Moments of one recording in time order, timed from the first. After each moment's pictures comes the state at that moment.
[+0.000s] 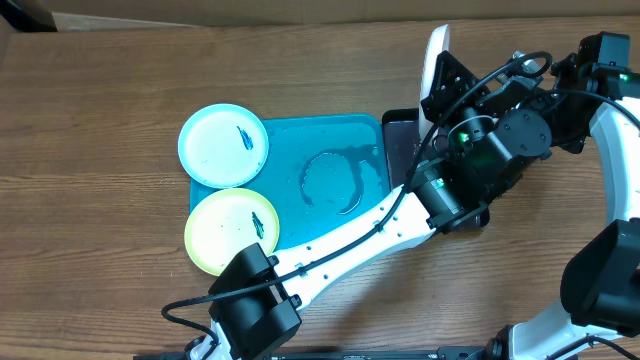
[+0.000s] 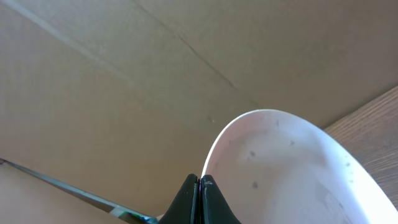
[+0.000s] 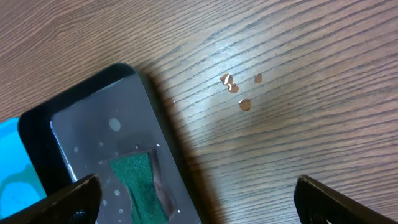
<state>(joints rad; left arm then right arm) -1.05 2.03 1.87 0.07 -1.25 0.73 -0.23 1.81 1.59 -1.03 -0.17 0.17</state>
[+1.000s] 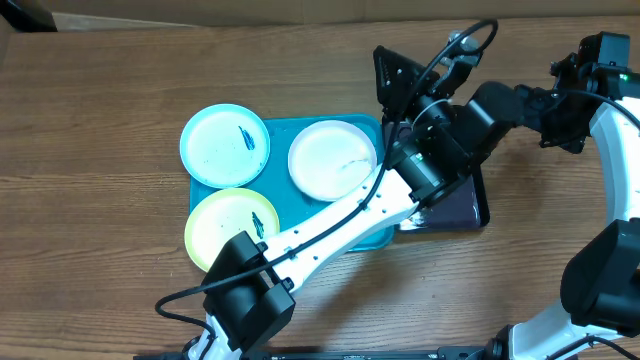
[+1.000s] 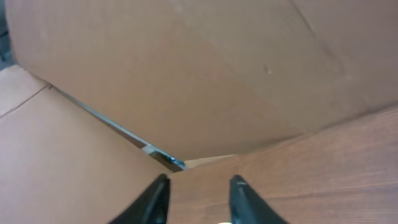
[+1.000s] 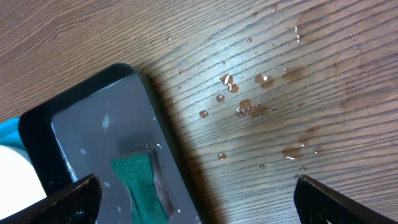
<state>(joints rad) -0.96 2.03 1.88 -0.18 -1.44 0.44 -0.23 1.81 1.59 -1.03 -0.17 0.17</state>
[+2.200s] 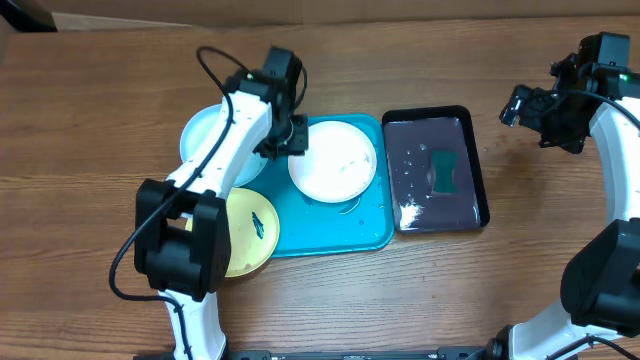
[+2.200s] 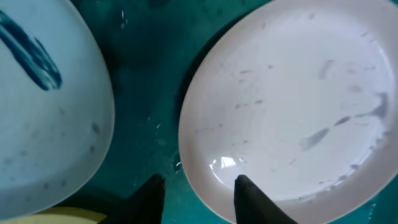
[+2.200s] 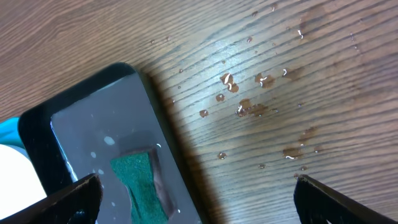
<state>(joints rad) -0.30 2.04 1.67 -1.05 0.06 -0.34 -0.23 1.81 1.59 -1.03 -0.17 0.17</state>
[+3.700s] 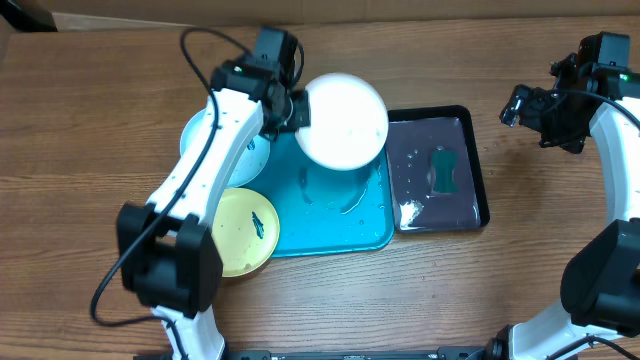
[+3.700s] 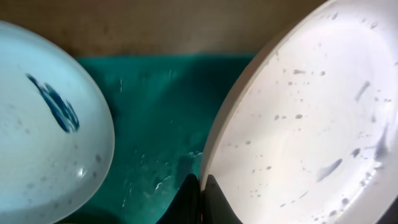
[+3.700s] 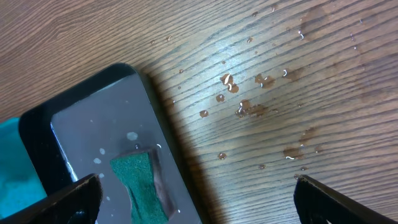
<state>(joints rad) -0.31 1.94 1.76 -0.99 0.08 -0.36 -0.23 1.81 1.59 -1.03 -0.17 0.17</state>
